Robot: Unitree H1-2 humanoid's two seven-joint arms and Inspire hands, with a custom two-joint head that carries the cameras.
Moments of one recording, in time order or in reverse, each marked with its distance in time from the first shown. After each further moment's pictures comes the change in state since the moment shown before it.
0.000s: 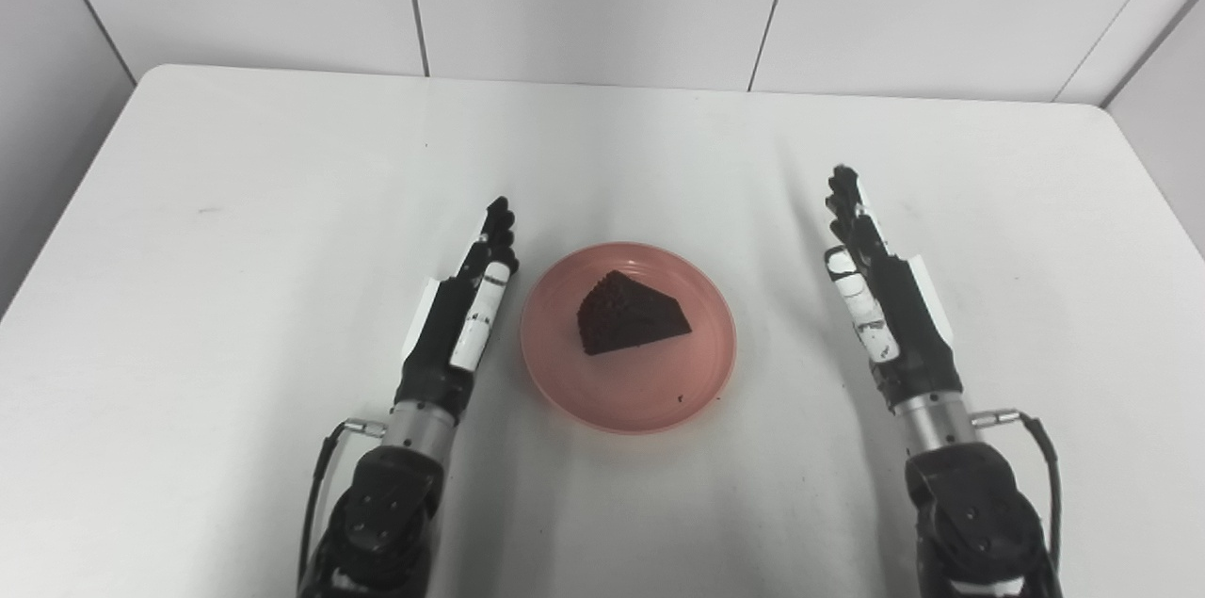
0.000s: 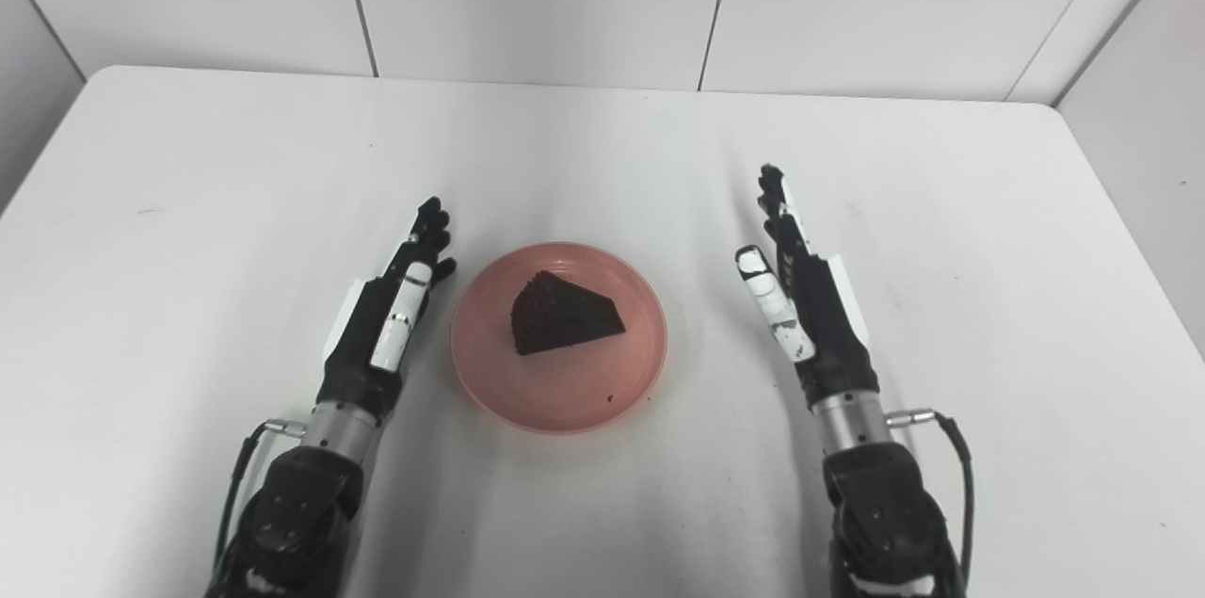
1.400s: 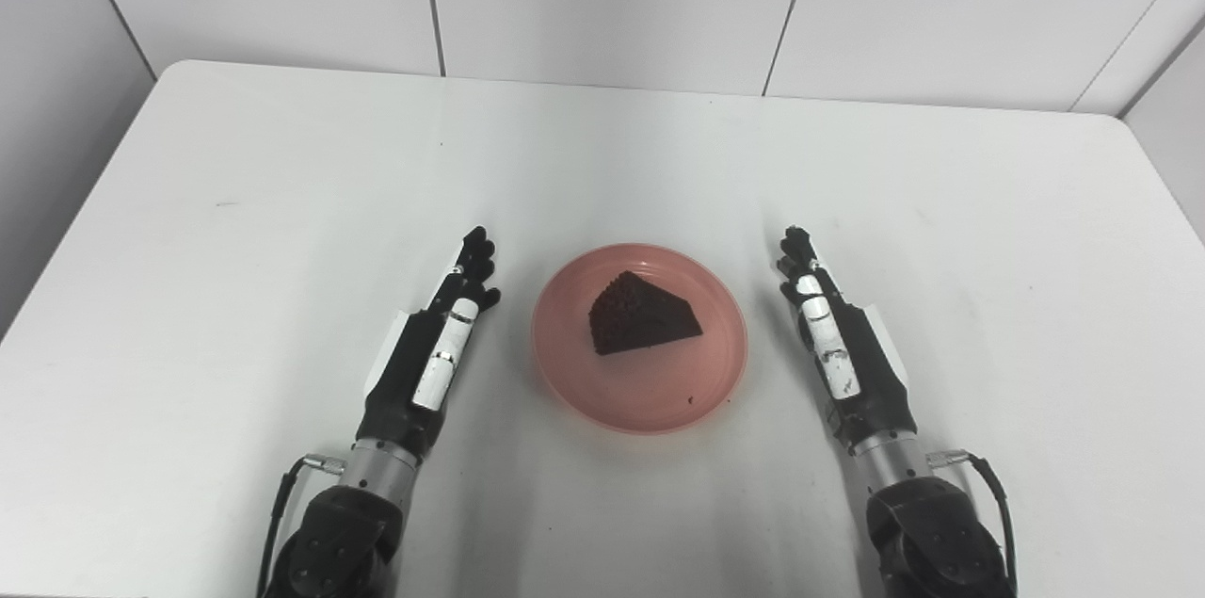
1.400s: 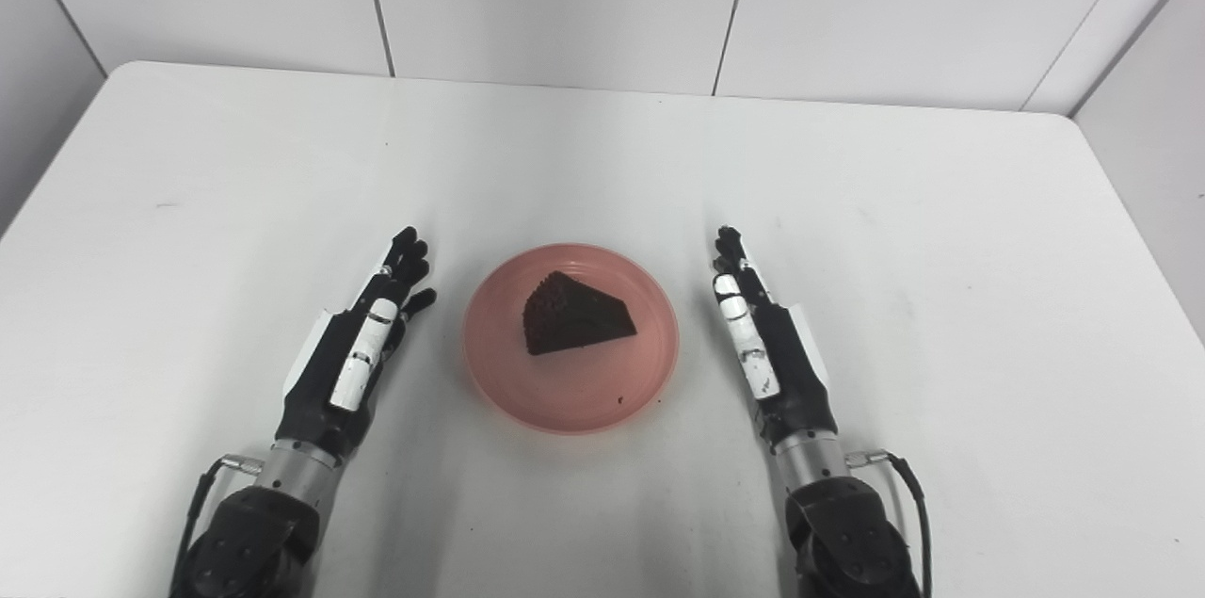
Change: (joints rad) left arm 0.040 0.040 0.023 -0.022 -0.066 -0.006 -0.081; right arm 0.024 -0.007 0.069 0.023 0.039 0.107 -0.010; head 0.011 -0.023
